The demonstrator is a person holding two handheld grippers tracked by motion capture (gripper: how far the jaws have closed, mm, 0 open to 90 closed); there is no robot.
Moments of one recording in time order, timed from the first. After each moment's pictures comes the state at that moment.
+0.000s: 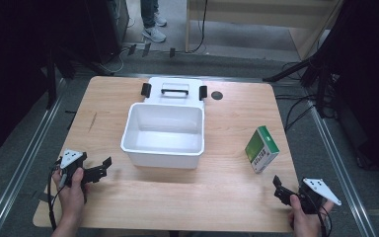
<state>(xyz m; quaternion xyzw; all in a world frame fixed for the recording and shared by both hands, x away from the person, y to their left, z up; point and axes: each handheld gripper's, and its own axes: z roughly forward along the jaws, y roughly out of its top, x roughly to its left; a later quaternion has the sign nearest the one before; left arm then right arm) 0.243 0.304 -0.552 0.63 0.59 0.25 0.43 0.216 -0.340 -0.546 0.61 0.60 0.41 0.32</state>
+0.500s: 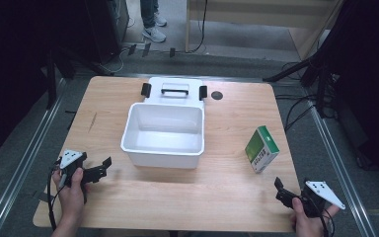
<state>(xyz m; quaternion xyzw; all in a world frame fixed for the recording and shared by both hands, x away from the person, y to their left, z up) 0.242 0.304 -0.552 0.63 0.59 0.25 0.43 0.205 -0.340 -0.536 0.60 0.61 0.41 0.32</state>
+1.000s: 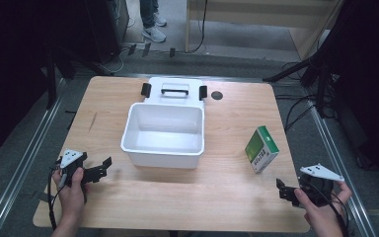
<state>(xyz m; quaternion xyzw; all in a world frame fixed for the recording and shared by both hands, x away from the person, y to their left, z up) 0.243 0.304 -0.552 0.64 0.59 0.25 0.43 0.224 -0.329 -0.468 0.56 0.74 0.26 0.25</state>
